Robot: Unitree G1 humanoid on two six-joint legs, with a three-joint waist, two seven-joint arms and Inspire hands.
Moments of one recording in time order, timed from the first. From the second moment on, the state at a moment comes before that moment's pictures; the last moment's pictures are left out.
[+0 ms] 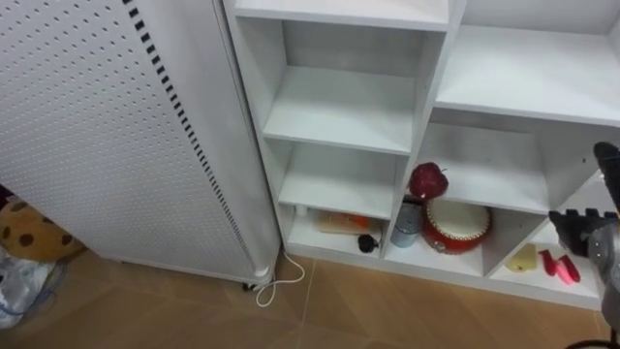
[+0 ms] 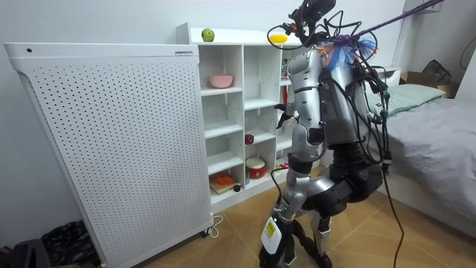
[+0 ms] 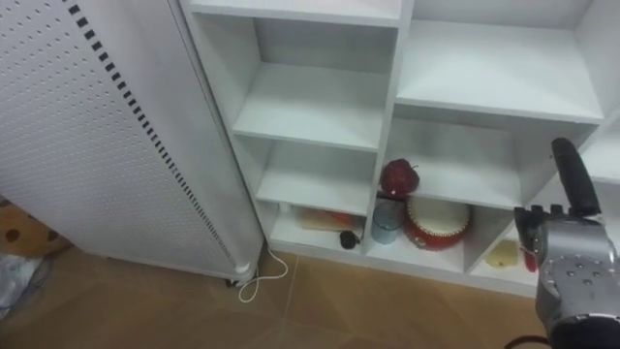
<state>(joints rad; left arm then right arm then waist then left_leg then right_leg) -0.04 0.24 -0.32 1.10 0.11 0.09 0.24 -0.87 -0.51 -0.16 0.93 1.64 -0.19 -0.51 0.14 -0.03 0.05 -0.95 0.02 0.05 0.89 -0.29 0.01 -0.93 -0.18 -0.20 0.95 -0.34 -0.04</state>
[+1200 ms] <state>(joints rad) 0.27 0.29 -0.03 1.00 0.24 -0.04 0.28 0.09 -0.32 0.06 1.16 0.54 -0.07 -0.04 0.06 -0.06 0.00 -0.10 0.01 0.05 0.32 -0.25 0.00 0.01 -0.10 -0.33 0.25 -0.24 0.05</state>
